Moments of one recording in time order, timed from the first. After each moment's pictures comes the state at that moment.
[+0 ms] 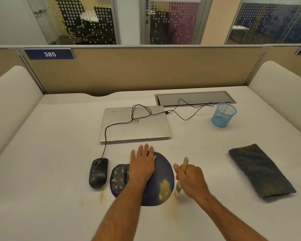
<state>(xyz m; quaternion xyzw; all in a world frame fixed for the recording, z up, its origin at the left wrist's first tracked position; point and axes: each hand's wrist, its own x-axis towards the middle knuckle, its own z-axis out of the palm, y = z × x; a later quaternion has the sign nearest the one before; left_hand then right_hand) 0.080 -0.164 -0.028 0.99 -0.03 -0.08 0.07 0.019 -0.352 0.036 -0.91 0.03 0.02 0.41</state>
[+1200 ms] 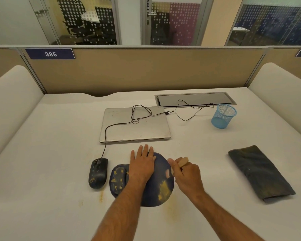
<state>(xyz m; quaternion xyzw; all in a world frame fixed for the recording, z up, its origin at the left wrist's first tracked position) 0.082 -0.164 -0.030 0.99 -0.03 -0.08 0.06 0.026 -0.338 0.039 -0.91 0.00 -0.05 0.42</state>
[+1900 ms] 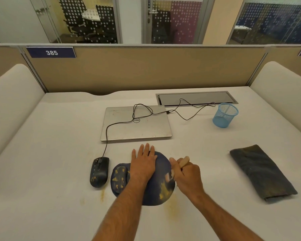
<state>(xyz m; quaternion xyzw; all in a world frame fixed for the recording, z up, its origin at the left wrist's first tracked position) 0.082 -0.164 -0.031 0.99 -0.03 -0.09 0.06 0.021 -0.332 0.039 -0.90 0.01 -0.07 0.43</state>
